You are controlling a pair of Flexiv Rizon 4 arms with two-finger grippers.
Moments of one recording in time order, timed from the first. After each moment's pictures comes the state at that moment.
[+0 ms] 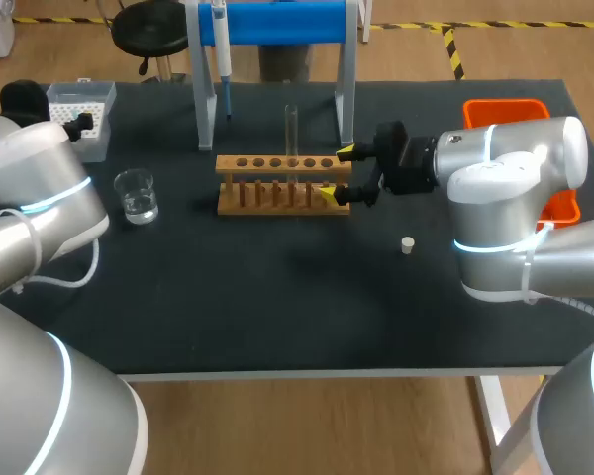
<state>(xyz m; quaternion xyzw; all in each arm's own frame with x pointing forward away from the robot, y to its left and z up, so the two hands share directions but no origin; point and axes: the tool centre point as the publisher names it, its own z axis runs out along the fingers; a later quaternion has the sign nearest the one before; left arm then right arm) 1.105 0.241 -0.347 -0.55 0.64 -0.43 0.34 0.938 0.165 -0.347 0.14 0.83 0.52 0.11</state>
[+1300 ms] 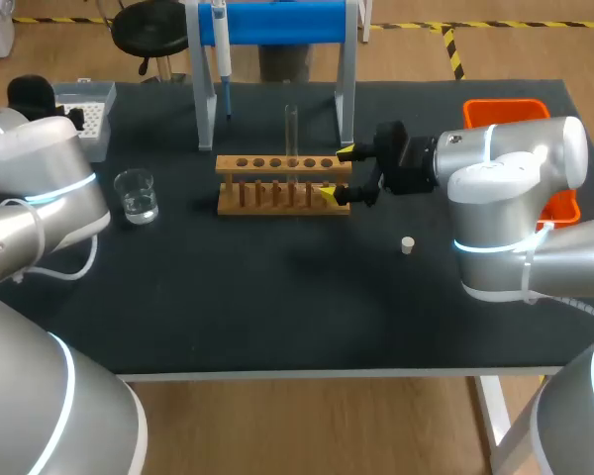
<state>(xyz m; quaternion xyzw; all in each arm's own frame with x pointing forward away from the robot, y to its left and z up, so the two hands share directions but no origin) 1.124 0.240 -0.357 -0.55 0.65 -0.41 0.33 0.938 0.165 -0.347 0.14 0.83 0.52 0.11</state>
